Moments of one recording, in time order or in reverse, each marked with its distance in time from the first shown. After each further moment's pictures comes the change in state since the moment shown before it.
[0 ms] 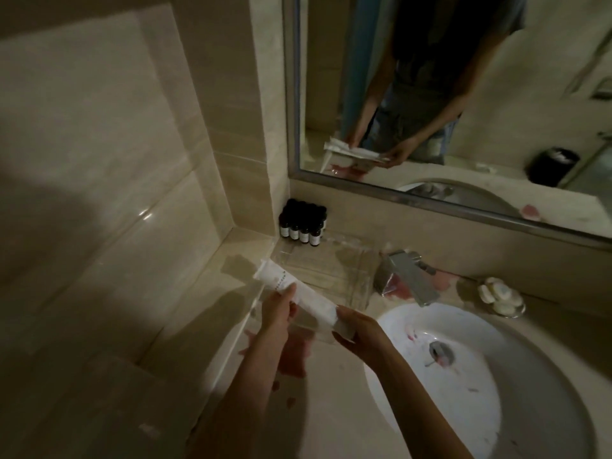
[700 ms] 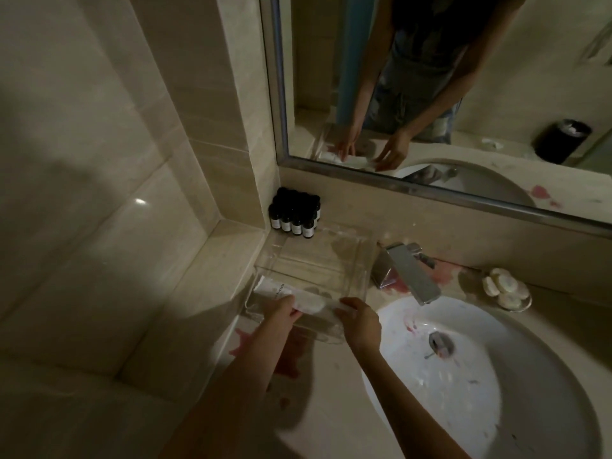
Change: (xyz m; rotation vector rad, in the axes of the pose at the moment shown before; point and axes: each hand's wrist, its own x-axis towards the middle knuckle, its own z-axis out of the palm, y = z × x) left_hand 0.056 -0.032 0.021 -0.208 0.033 -0.271; right_hand 0.042 0.010 -0.010 -0.941 0.398 -0.452
